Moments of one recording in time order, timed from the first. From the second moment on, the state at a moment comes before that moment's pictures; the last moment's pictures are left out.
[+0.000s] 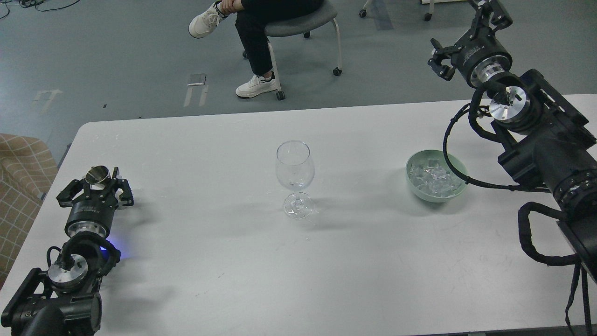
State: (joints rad) left arm -0.28 0.19 -1.61 -0.66 -0.19 -0.42 0.02; right arm 1.01 -0.12 1.15 0.37 -0.29 0.20 0.08
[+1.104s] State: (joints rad) left arm -0.27 0.25 -1.62 -1.01 -0.20 -0.30 0.00; right arm 1.00 -0.13 1.15 0.37 -0.29 0.20 0.08
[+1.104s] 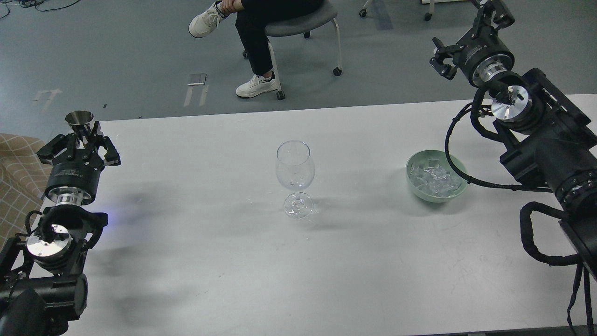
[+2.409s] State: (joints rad) left arm -0.11 0.03 -1.47 -1.57 0.05 -0.07 0.00; right arm 0.96 -0.17 1.15 0.38 -0.29 0.20 0.08
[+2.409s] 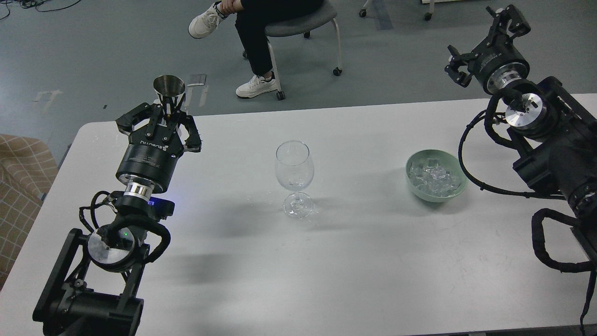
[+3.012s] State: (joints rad) left arm -0.12 -0.02 -1.36 -1.57 0.22 -0.04 0.00; right arm 0.94 -0.21 1.16 0.38 -0.29 0.21 0.08
